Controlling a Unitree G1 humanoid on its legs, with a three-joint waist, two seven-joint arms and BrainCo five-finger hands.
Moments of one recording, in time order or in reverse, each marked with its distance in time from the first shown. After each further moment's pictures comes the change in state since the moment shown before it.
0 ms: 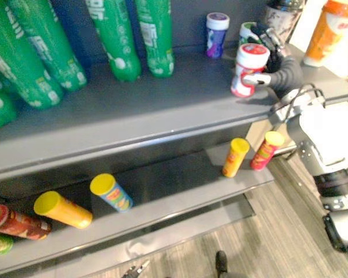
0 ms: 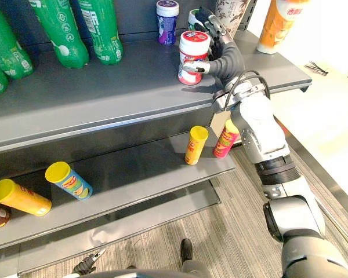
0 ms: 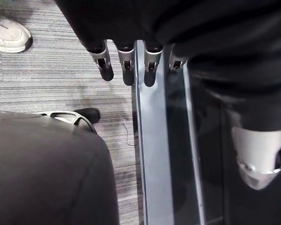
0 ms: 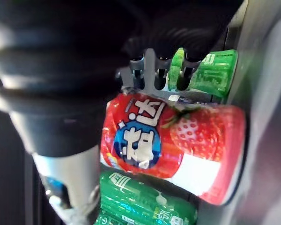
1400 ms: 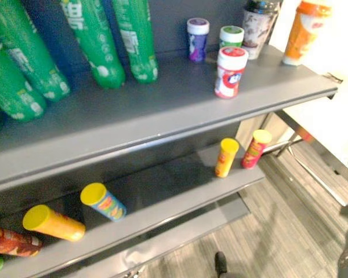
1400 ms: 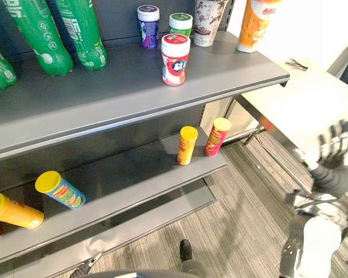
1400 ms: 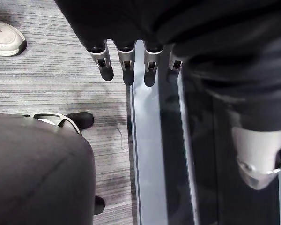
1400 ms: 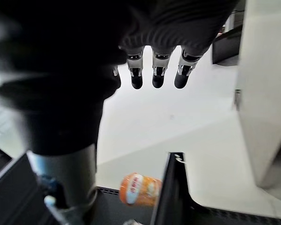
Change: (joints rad) left arm 0.052 -0.040 0.088 -0.025 0.025 -0.025 0.024; right arm 0.999 0.457 -0.702 -0.398 -0.197 -0.148 -0.025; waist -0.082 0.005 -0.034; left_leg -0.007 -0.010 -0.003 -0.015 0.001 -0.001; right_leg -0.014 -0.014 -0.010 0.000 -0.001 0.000
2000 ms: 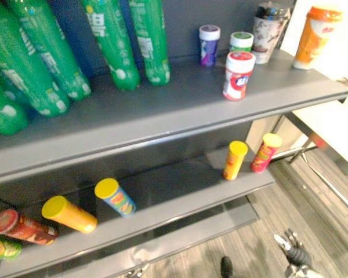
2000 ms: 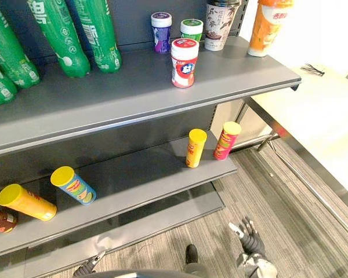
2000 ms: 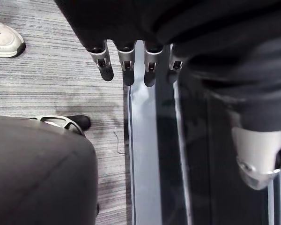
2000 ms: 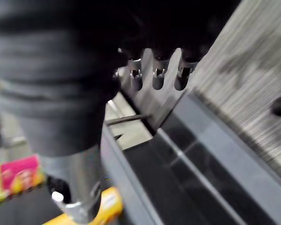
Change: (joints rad) left arm -0.022 0.000 -0.036 0.012 0.019 -0.001 0.005; right arm 0.076 0.034 0.190 0.928 -0.003 0.107 0.115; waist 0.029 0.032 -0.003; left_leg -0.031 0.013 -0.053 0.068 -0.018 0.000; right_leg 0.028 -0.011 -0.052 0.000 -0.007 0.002
